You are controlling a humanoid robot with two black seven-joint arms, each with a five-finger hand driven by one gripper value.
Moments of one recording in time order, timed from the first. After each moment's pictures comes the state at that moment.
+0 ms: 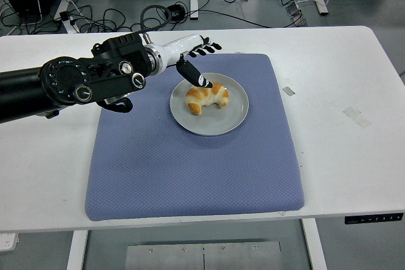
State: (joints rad) left arm -1.42 0.17 0.23 -0.97 0.56 0.17 0.08; right arm -0.10 0.00 0.05 0.12 -0.10 -0.11 0.25
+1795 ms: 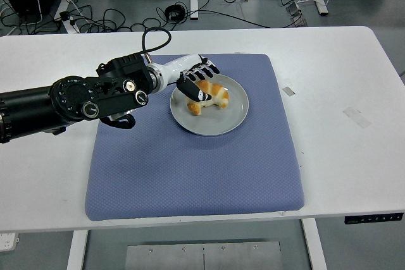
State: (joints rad) left arm -1.34 0.14 0.22 -0.94 0.57 0.17 0.08; right arm -0.10 0.00 0.06 0.12 -0.10 -0.11 0.25
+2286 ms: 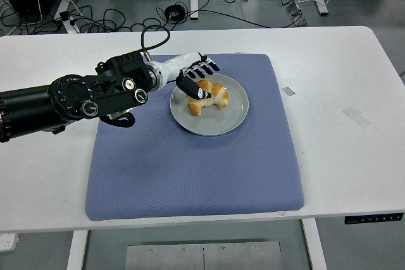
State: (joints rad) left arm -1.34 0.14 0.21 -0.93 0.57 0.17 0.07; right arm -0.10 0.00 0.06 0.12 -0.10 -0.11 0.25
